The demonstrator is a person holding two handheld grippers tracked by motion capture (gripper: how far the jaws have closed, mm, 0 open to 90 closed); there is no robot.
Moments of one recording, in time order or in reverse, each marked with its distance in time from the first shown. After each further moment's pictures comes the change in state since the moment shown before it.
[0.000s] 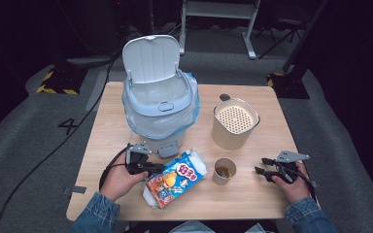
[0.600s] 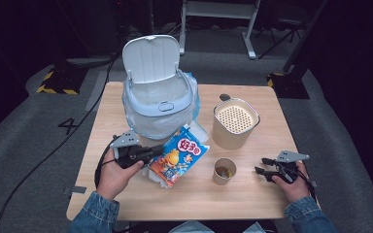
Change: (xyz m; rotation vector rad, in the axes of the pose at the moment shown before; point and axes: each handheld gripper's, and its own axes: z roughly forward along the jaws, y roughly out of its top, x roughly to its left) left arm -0.016 0.023 -0.041 -0.361 0.058 0.048; right arm 0.000 0.000 0.000 -0.001 0.000 0.001
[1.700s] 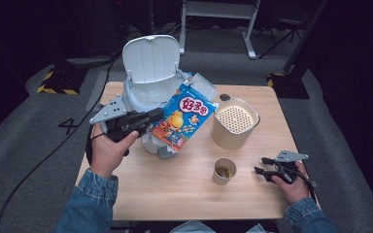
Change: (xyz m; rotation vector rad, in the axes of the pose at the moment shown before) left arm -0.007 0.095 -0.033 -0.251 -0.011 0.164; right arm 0.001 0.001 0.001 0.003 -0.002 0.004
